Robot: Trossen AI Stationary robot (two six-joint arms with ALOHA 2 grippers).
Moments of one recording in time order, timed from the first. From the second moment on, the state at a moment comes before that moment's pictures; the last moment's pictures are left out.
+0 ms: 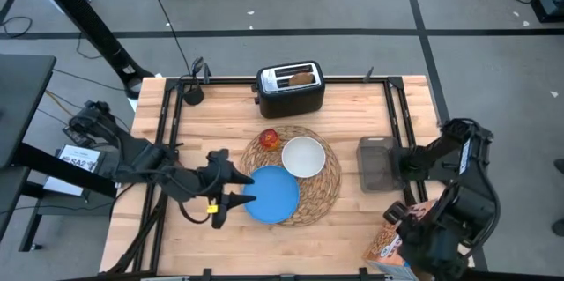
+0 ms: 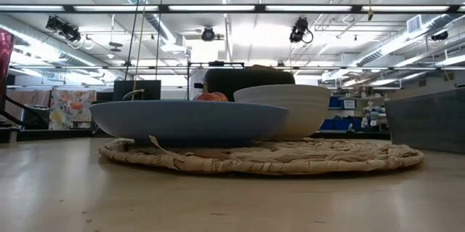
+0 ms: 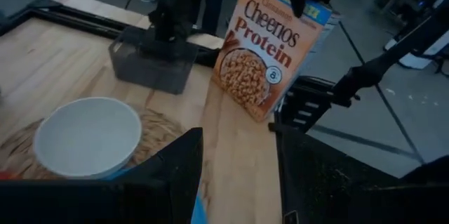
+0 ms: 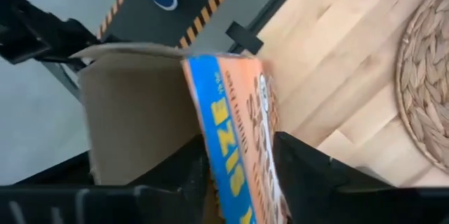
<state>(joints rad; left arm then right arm) -0.59 1.31 1.36 -0.45 -0.52 -0.56 1.02 1.69 1.98 -1.57 -0.14 0.35</state>
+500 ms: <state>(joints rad) -0.63 1.51 1.36 -0.21 -0.54 -0.50 1.00 1.70 1.99 -1.57 -0.10 0.38</state>
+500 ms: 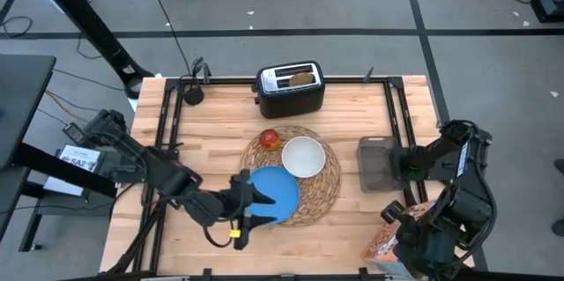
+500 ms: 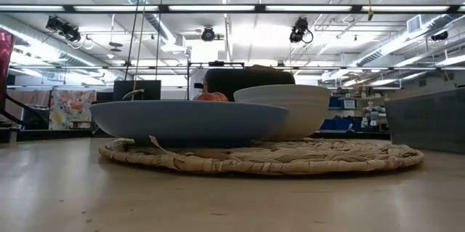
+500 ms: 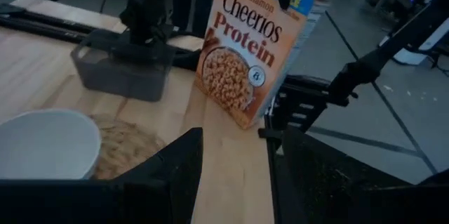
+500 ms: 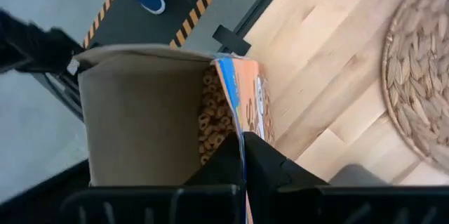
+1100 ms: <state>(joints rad) -0.59 1.75 1.36 -0.05 -0.45 -0.44 0.67 1.70 2.06 -1.57 -0.11 0.64</state>
